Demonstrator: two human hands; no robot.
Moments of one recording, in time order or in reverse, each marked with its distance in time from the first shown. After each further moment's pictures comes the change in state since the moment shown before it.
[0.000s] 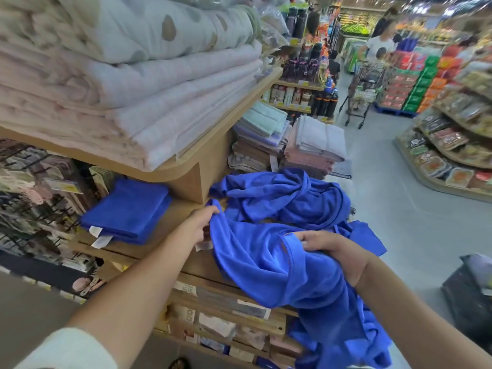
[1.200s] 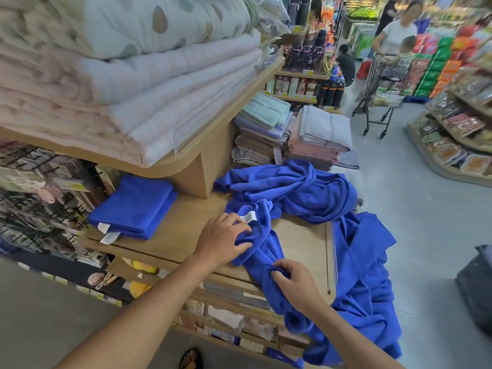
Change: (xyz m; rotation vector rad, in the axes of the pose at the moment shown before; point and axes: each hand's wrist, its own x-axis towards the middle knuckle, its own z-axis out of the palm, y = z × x) left_hand -0.027 -0.064 0.006 1.301 0.157 1.291; right_hand 0.054 0.156 -0.022 -0.799 0.764 -0.070
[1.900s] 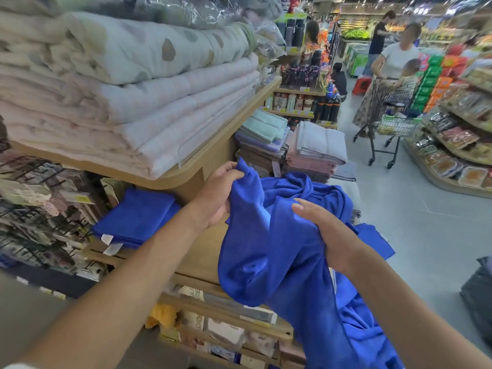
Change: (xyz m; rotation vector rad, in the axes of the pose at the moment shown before) left_hand 0.081 0.051 -0.141 -1.533 0.038 -0.580; right_hand -0.005 -0.151 -0.120 0.875 -0.240 0.081
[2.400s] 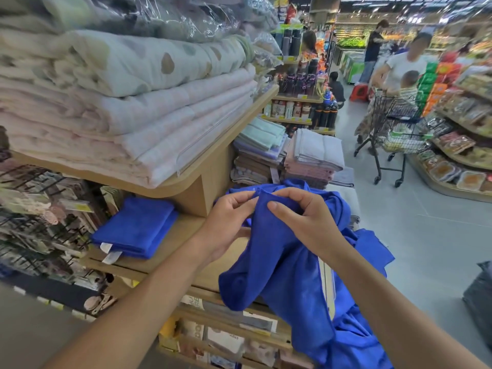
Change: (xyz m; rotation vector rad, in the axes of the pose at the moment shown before) left_hand -0.045 -0.020 0.012 0.128 -0.220 0.074; right_hand 0.019 -0.006 0.022 -0.566 0.083 -0.617
